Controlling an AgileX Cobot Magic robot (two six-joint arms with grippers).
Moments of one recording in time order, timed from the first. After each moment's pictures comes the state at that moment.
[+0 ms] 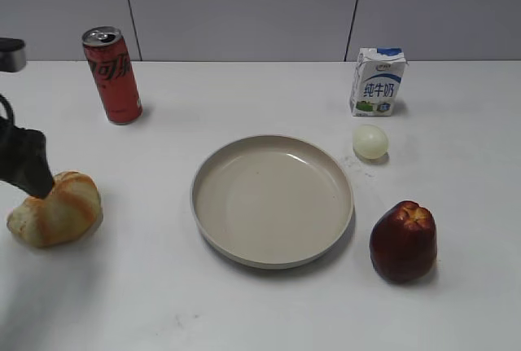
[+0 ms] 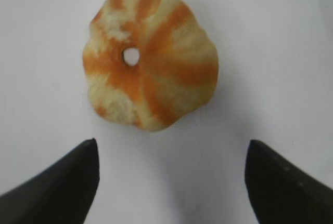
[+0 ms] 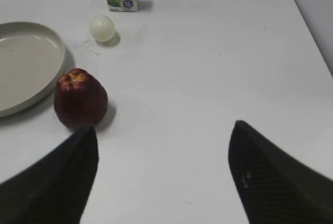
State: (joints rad) left arm -0.22 1.57 -0.98 -0.21 0.90 0.24; right arm 0.08 -0.01 -0.50 0.05 1.04 0.02
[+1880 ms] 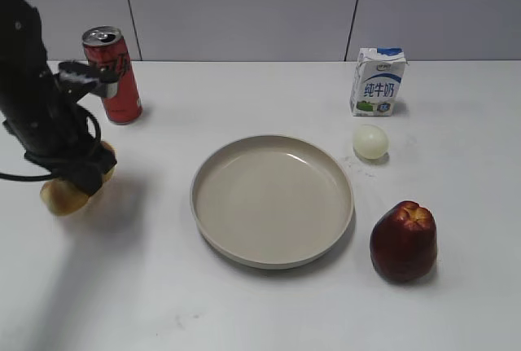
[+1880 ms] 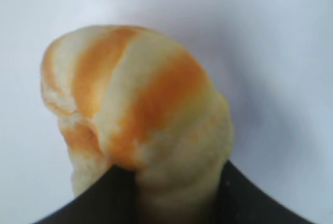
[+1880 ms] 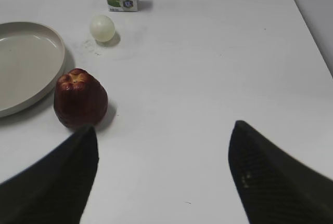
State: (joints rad) left arm -0.36 1.85 -1.19 -0.15 0.85 0.33; right arm 0.08 -0.01 -0.50 0.05 1.04 0.02
